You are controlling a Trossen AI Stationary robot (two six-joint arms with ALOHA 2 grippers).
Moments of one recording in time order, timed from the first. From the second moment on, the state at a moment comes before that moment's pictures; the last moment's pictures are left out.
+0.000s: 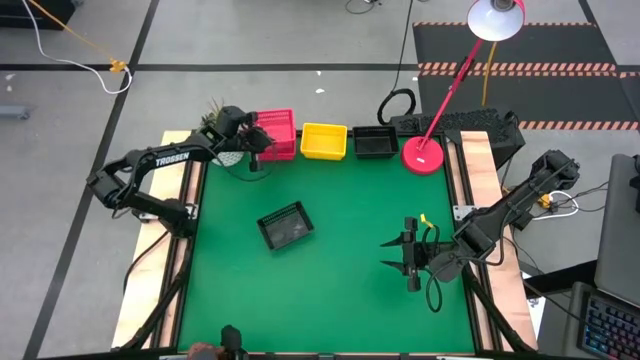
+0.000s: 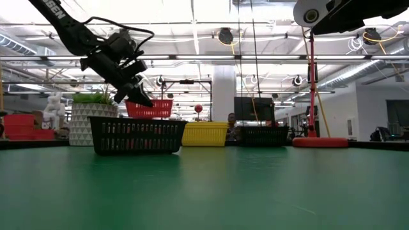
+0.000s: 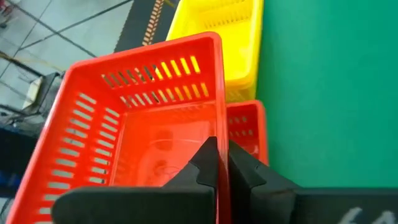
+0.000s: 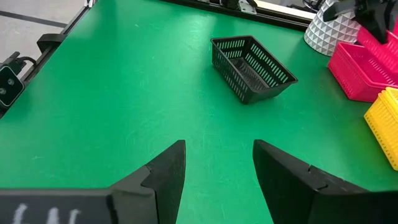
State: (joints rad) left arm 0.88 1.38 0.72 0.03 0.35 0.82; right arm 0.66 1.06 0.65 -0.24 0.63 0.26
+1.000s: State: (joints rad) left arm 0.86 1.45 0.72 0.03 0.37 0.86; right arm 0.66 1.06 0.65 -0.23 0.63 0.25
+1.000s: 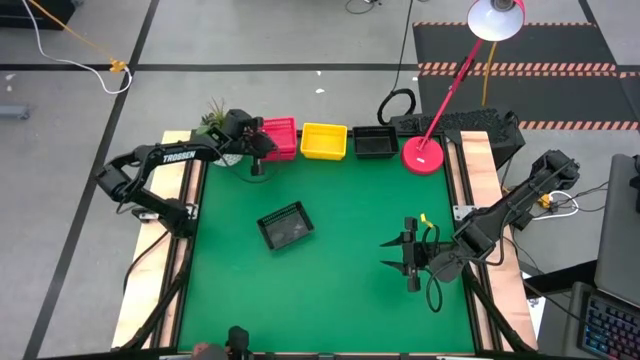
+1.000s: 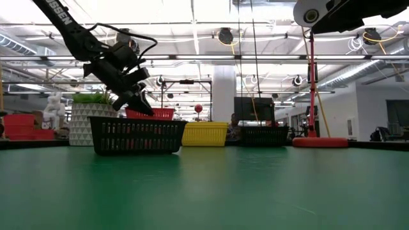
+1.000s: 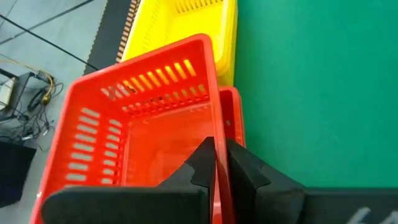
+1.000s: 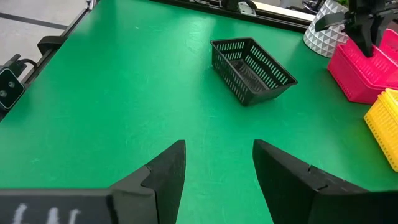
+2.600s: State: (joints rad) left arm 0.79 1.34 0.72 0.04 0.23 0.62; right arm 0.66 1.06 0.65 -0.23 0.63 0.25
